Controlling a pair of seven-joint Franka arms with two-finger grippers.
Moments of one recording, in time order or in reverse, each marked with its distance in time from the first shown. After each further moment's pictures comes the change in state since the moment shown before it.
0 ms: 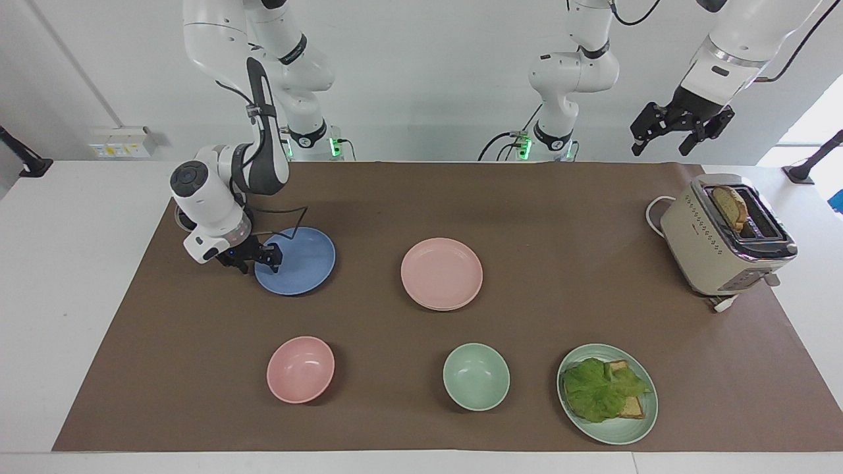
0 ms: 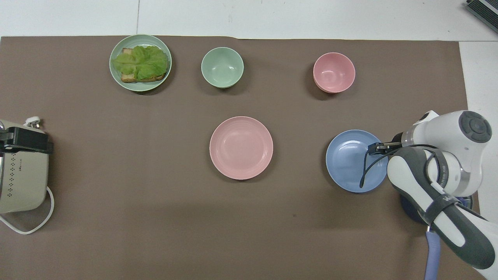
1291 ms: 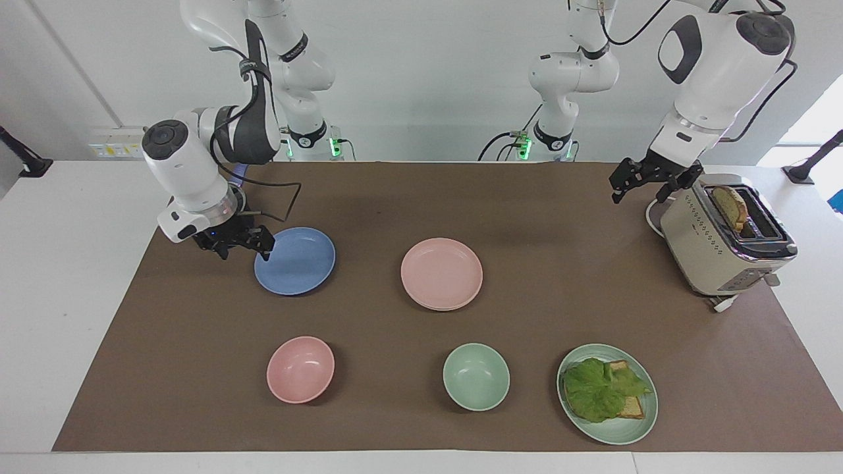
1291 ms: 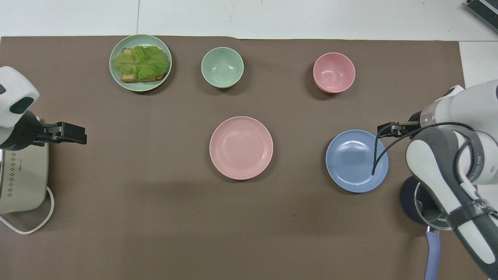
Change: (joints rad) left arm -0.004 0.021 -0.014 -0.178 0.000 0.223 0.000; right arm 0.029 -0.076 0.002 0.177 -0.008 -0.216 0.075
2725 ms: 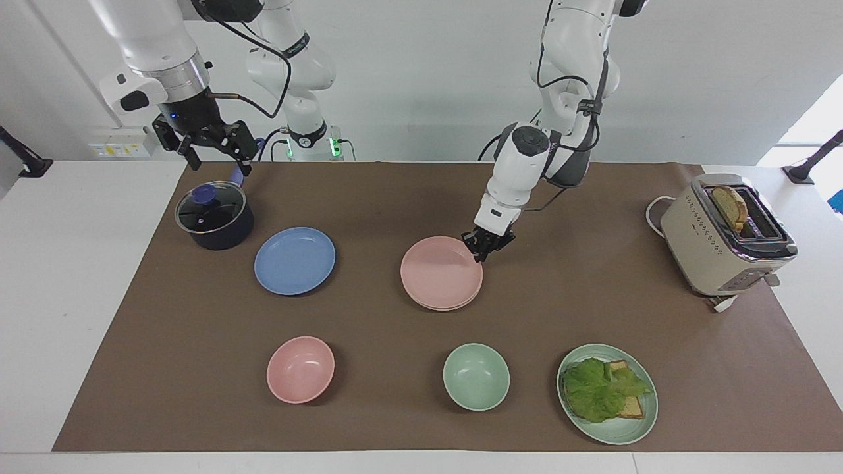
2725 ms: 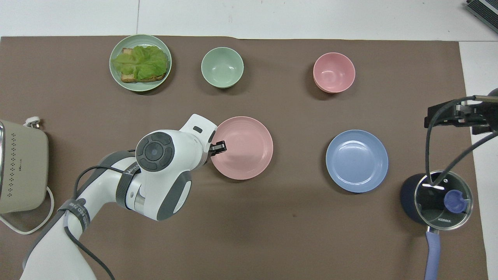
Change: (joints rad) left arm -0.445 0.271 -0.021 -0.330 -0.085 0.794 -0.600; right arm 0.068 -0.115 0.004 0.512 -0.026 -0.608 0.205
